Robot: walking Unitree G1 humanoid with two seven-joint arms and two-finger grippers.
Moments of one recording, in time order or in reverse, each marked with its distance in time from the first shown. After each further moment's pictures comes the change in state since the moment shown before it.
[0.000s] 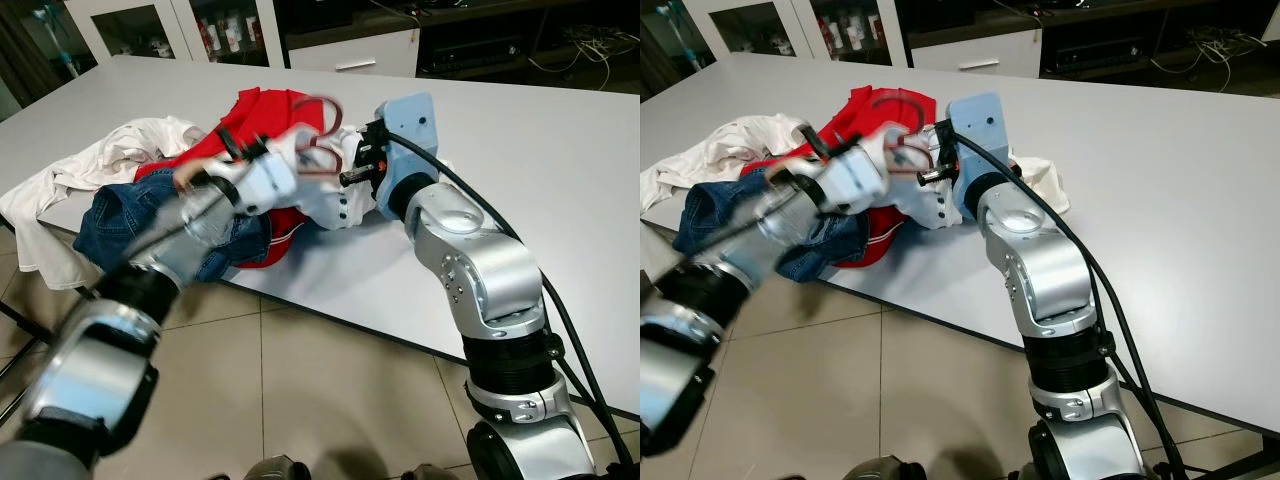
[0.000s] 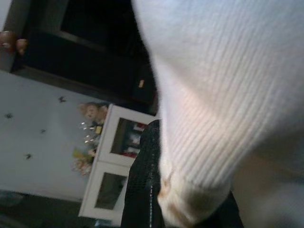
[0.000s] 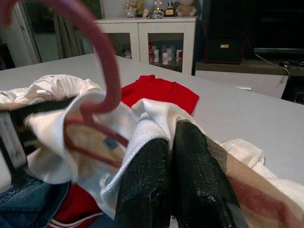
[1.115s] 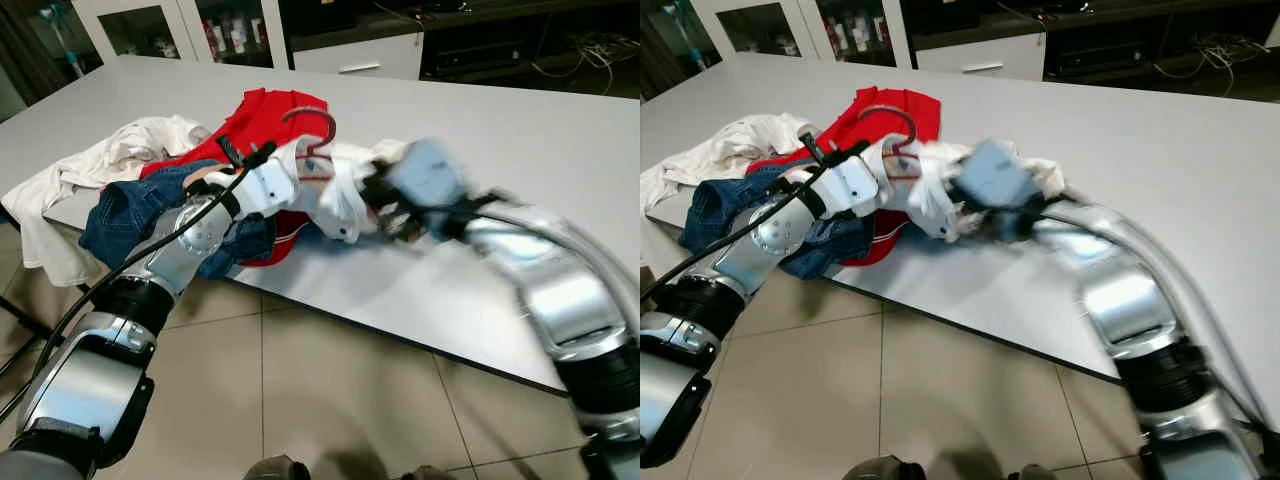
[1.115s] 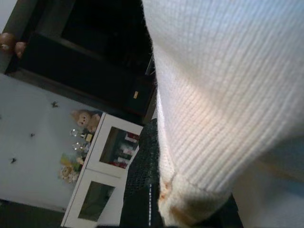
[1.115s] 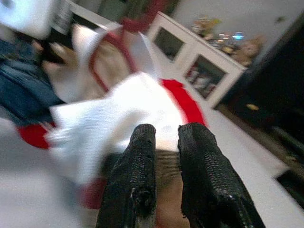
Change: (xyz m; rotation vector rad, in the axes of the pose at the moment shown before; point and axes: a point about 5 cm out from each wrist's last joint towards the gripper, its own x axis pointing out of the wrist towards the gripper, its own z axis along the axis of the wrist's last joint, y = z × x) left arm -0.009 0.001 -0.002 -0.073 -0.080 -0.009; right arm -0.033 -0.049 -0.015 -0.561 -0.038 0.287
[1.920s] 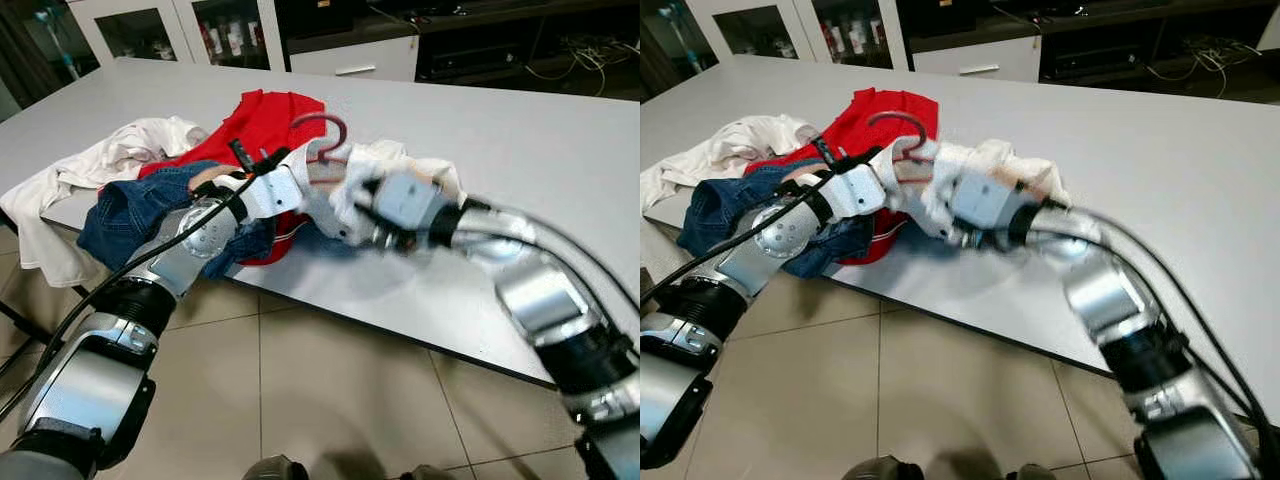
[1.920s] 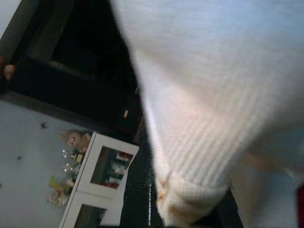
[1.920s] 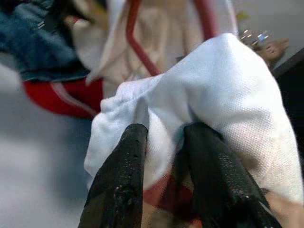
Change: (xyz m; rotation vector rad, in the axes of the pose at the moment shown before) left arm 0.001 -0.006 0.010 0.012 -0.079 -0.060; right arm 0.022 0.008 -0.019 -0.146 0.057 0.100
